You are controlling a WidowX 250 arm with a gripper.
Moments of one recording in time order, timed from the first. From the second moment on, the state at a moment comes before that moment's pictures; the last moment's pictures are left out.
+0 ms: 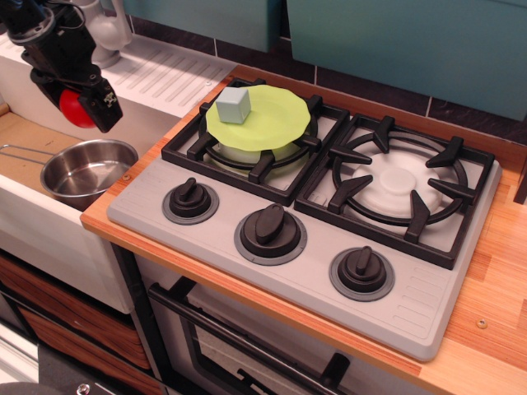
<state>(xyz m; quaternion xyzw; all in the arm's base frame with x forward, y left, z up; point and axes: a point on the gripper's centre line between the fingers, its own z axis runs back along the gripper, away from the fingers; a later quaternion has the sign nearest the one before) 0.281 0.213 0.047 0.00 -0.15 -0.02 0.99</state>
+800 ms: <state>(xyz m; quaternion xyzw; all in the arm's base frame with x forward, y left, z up) 0.280 0.214 0.006 -0.05 -0.16 -0.03 0.99</state>
